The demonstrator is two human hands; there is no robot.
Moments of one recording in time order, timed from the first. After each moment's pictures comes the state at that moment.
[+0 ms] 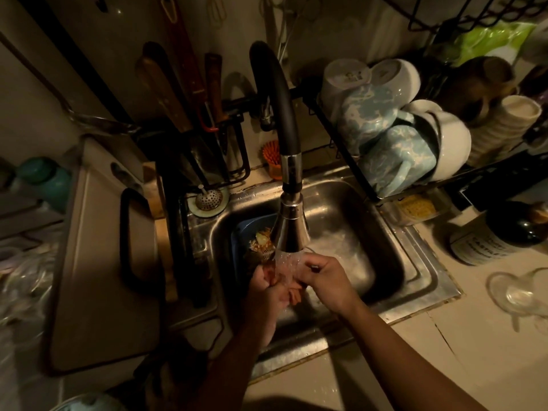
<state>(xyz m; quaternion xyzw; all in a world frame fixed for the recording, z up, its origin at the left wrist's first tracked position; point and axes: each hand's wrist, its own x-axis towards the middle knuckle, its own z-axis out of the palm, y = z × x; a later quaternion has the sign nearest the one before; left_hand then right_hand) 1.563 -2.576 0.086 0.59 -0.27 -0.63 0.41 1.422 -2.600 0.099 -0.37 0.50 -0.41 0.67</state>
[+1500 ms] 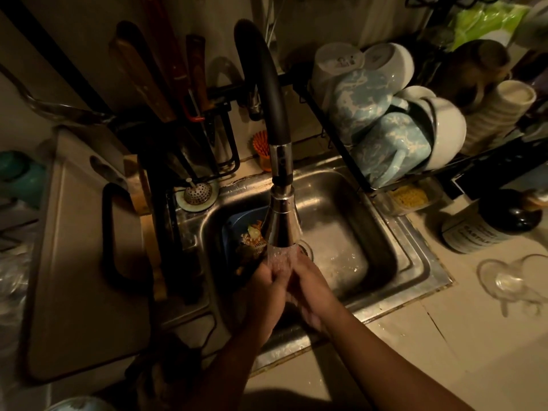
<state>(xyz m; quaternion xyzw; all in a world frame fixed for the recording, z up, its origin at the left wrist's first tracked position) 1.547 -2.576 0.086 0.67 -0.41 -0.51 0.36 1.446 -2.580 0.104 -0.23 0.46 -0.43 0.74</state>
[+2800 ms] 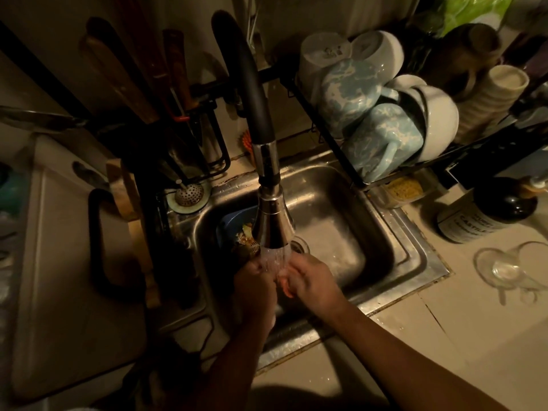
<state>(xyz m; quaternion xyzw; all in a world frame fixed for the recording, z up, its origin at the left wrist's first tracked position) 1.544 -2.586 0.094 0.75 -0.32 -0.45 0.37 1.421 -2.584 0.068 -0.66 0.54 -0.33 0.40</state>
